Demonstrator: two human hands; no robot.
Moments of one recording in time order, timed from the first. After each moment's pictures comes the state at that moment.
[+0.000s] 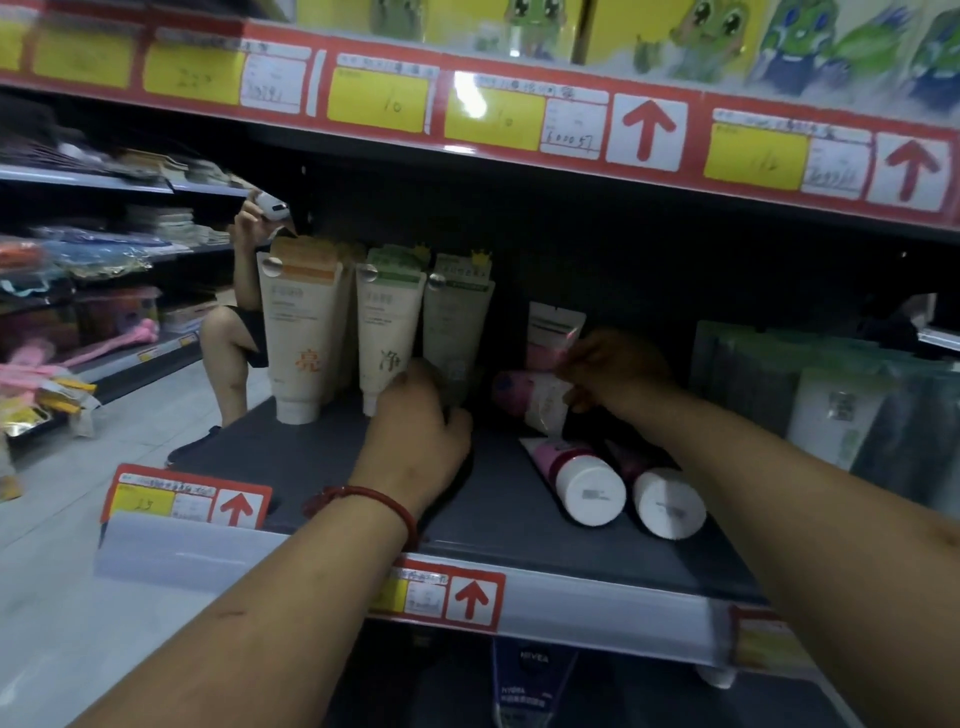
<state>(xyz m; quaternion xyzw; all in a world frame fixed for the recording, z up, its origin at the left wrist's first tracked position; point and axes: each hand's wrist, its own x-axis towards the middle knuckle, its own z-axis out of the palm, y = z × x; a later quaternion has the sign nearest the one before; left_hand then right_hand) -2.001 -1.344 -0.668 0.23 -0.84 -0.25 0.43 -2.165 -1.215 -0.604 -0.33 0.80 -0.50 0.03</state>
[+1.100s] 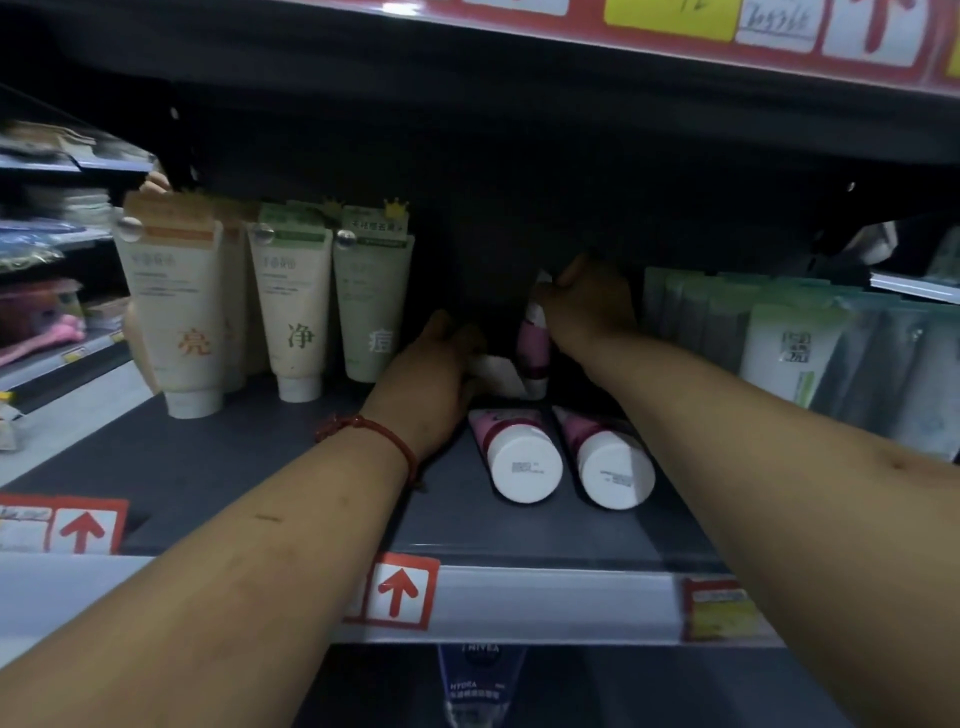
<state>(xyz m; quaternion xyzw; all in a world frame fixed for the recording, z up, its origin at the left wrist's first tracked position) -2.086 -1.342 -0.670 0.05 -0.93 -0.12 0.35 -2.205 -1.222 -0.596 -0.25 0.85 -0.43 -0.17</state>
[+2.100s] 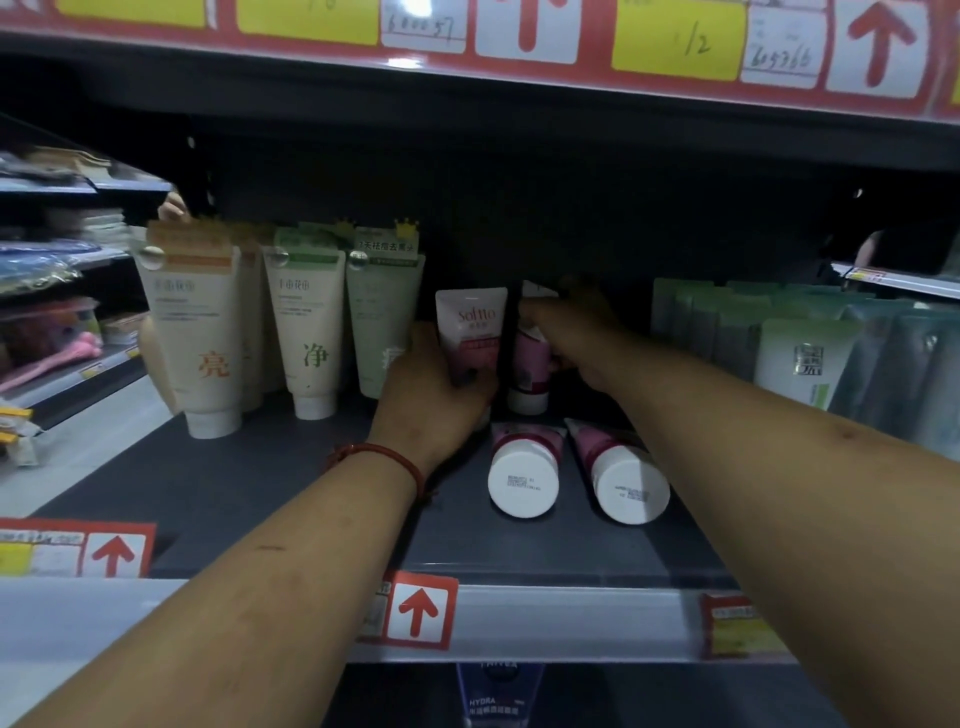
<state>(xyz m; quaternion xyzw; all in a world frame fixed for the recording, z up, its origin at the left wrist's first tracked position) -2.070 -1.328 -0.663 0.16 -0.81 -0.37 0.41 -2.195 -1.232 -0.598 -0.24 0.78 -0.57 0.03</state>
